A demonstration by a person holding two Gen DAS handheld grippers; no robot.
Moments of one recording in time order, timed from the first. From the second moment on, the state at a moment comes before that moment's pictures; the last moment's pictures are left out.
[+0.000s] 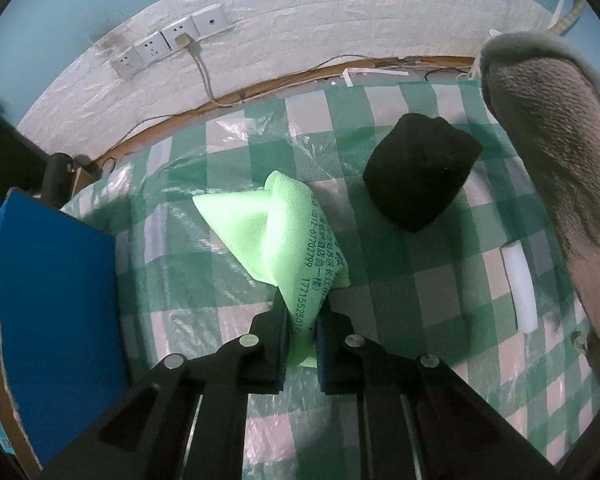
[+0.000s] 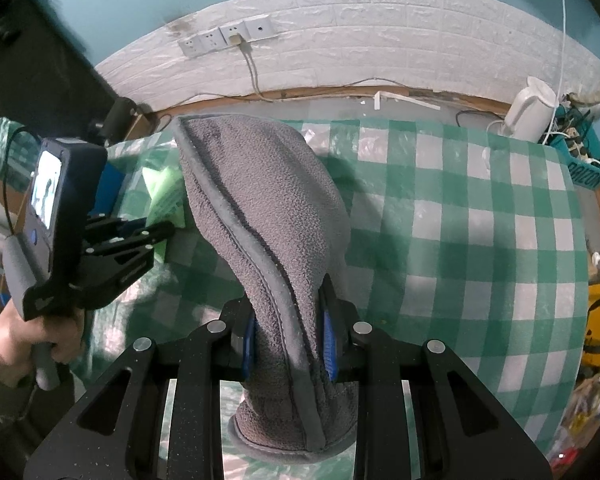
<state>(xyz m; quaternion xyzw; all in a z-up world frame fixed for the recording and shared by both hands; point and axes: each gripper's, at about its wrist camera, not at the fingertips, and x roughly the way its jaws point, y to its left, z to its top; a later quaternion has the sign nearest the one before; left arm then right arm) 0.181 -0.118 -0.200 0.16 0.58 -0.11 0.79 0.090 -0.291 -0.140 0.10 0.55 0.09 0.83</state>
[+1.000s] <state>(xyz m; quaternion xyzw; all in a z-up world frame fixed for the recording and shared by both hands) 0.119 -0.082 -0.116 0.15 0.52 -0.11 0.83 0.078 -0.265 -0.101 0.07 0.52 0.11 0.84</state>
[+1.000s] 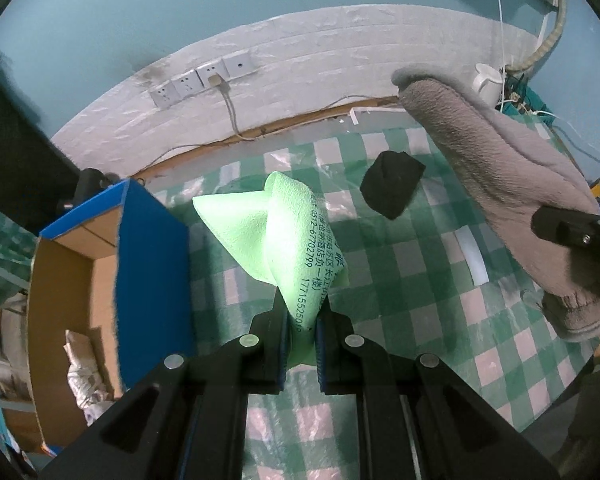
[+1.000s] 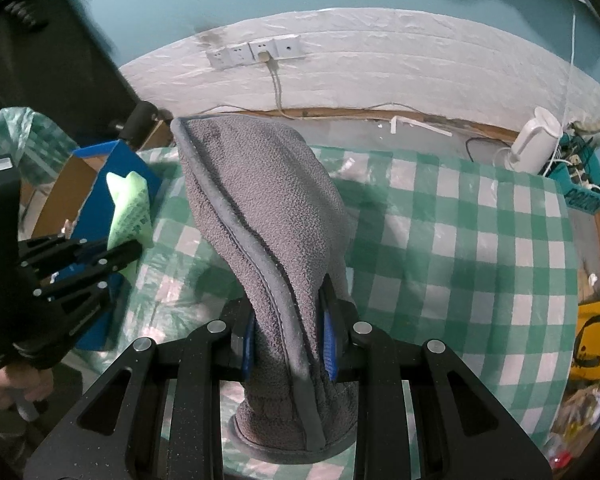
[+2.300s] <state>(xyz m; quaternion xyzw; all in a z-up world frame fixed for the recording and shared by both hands) 0.086 0.036 -0.066 0.09 0.49 -0.04 0.87 0.085 -0.127 -0.047 0.02 0.49 0.22 0.84</state>
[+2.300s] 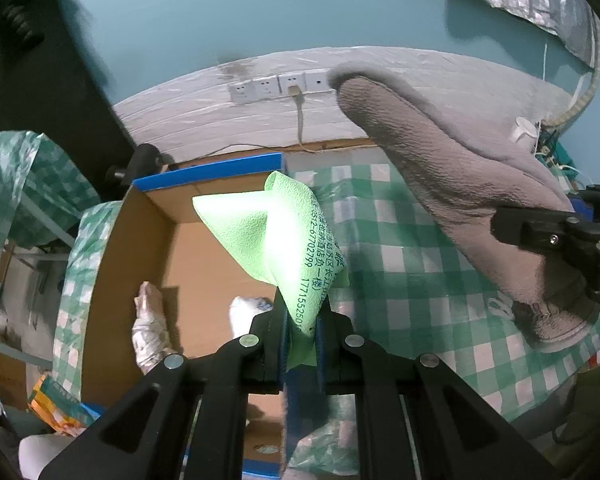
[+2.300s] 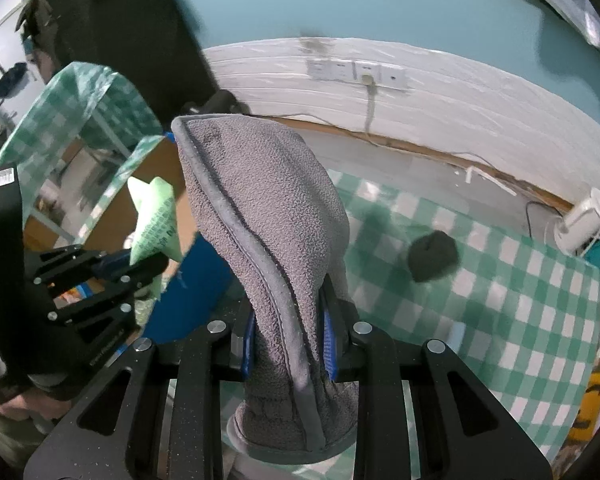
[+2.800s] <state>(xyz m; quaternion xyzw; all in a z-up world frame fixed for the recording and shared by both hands) 0.078 0.101 -0.064 0.06 0.49 0.01 0.87 0.093 -0.049 -0.035 -0.02 0.49 0.27 0.83</state>
